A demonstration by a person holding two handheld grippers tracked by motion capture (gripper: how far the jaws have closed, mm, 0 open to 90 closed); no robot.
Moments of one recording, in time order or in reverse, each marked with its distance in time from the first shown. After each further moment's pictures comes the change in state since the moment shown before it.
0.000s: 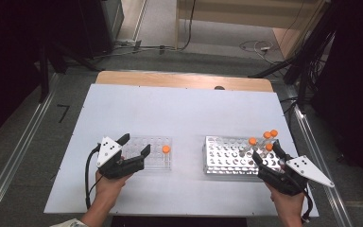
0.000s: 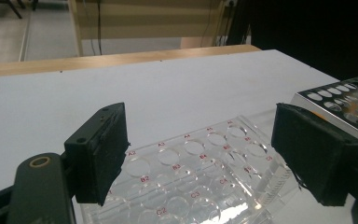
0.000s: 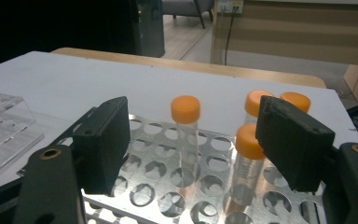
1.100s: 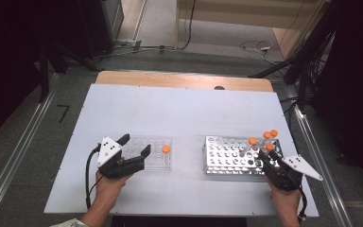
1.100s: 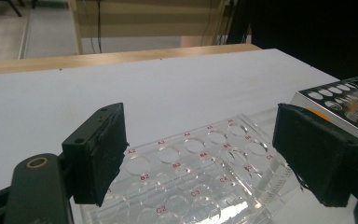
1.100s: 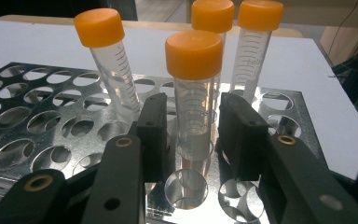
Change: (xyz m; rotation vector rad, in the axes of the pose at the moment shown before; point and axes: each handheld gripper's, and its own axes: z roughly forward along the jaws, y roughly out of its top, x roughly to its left) left arm 0.000 -0.001 0.001 0.005 0.000 -0.007; right arm -0.025 -0.036 0.029 0.105 -0.096 0.046
